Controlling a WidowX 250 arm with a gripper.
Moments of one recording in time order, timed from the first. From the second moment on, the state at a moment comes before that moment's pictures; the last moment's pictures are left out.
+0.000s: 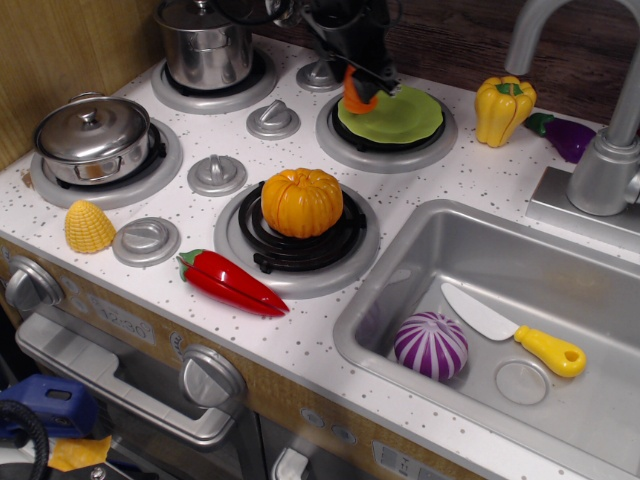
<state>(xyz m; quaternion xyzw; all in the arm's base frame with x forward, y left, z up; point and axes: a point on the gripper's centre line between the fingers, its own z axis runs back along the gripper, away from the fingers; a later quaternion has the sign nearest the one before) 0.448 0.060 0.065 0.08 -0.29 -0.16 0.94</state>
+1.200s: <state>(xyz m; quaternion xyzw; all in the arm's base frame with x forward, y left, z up) 0.471 0.050 0.052 0.03 -0.33 -0.17 0.93</state>
